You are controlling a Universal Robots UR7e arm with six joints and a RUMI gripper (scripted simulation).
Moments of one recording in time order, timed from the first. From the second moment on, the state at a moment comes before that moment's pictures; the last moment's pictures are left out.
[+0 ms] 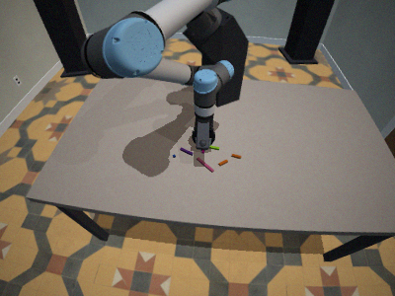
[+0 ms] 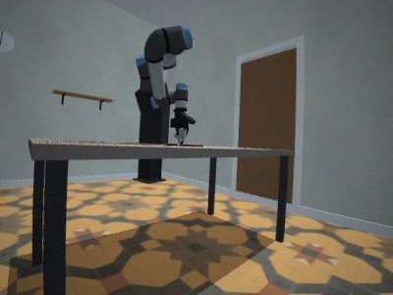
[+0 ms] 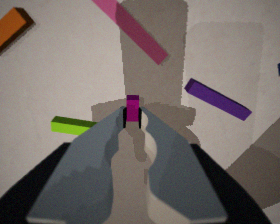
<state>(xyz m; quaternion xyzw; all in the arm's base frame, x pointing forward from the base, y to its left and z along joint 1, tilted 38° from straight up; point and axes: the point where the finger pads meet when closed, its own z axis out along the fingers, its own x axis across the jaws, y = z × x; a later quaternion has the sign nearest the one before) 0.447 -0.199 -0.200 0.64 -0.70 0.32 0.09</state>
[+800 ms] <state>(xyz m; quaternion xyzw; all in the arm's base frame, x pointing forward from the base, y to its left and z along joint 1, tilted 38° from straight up) 0.439 -0.183 -0.177 0.64 -0.70 0.32 0.09</state>
